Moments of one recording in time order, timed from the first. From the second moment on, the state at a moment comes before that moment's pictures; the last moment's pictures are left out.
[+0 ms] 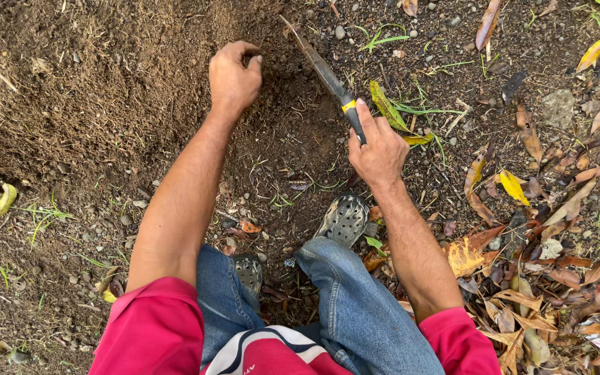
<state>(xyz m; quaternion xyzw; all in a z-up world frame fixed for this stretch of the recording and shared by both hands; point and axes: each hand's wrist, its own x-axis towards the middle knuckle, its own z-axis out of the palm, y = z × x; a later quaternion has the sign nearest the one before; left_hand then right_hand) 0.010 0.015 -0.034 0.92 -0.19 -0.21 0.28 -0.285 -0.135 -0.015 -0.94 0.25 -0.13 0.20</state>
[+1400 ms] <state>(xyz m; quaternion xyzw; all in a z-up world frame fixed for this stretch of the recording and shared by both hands) -0.106 -0.009 -0.084 0.89 -0.27 -0.33 0.15 -0.342 -0.136 0.009 -0.80 0.45 0.16 0.37</state>
